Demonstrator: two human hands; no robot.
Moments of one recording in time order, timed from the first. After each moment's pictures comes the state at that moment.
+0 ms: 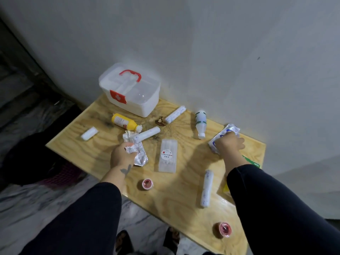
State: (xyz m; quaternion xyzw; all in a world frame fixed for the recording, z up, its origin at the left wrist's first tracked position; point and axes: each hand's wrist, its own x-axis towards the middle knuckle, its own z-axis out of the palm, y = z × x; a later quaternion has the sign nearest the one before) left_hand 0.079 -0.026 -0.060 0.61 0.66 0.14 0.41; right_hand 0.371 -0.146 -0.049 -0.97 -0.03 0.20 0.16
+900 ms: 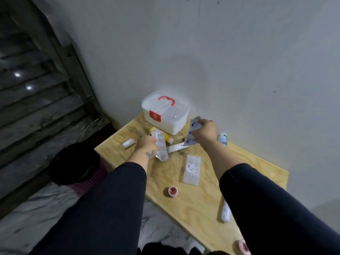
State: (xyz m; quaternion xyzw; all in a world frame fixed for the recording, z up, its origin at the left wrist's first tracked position) left_hand 0.070 -0.013 0.048 0.56 0.64 0.17 0.49; right_hand 0.243 -0.069 0.069 -0.82 -0.33 0.26 0.40
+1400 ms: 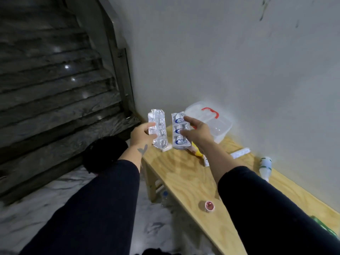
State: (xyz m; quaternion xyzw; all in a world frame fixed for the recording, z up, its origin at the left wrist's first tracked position) left_hand -0.079 0.039 0.070 0.56 0.61 0.36 0.42; right_hand 0.099 -0.003 0.102 -0.66 -0.40 0.42 0.47
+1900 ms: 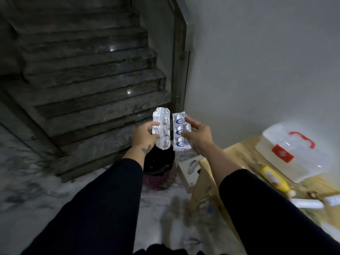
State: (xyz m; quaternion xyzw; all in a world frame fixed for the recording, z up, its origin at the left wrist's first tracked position) left_hand -0.316 0.127 0.056 0.53 0.67 0.39 0.34; right_hand -0.137 0.120 0.085 -0.60 -0.48 0.48 0.44
